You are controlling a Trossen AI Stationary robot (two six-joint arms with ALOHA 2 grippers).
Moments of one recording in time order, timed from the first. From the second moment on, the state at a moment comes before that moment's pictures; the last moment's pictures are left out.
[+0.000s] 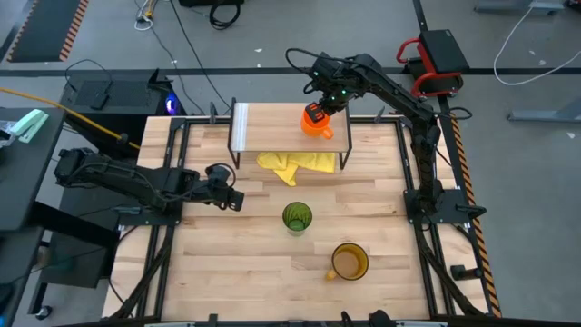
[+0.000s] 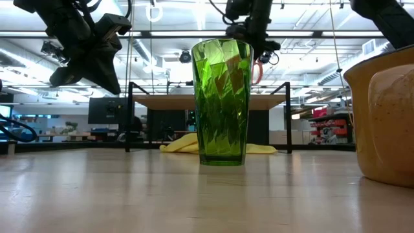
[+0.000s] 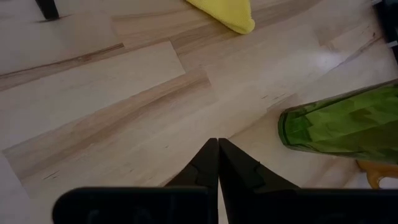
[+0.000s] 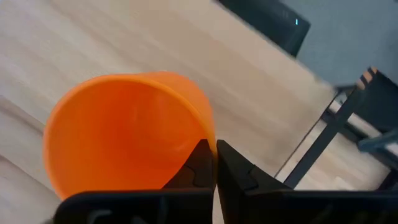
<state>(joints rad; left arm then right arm) -0.14 1.04 0.66 -0.54 -0.31 -1.22 -0.55 1.99 2.31 -1.57 0.08 0.41</state>
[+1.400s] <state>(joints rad) -0.13 1.04 0.66 -0.53 -0.31 -1.21 -0.57 1.78 2.23 -1.57 0.10 0.45</state>
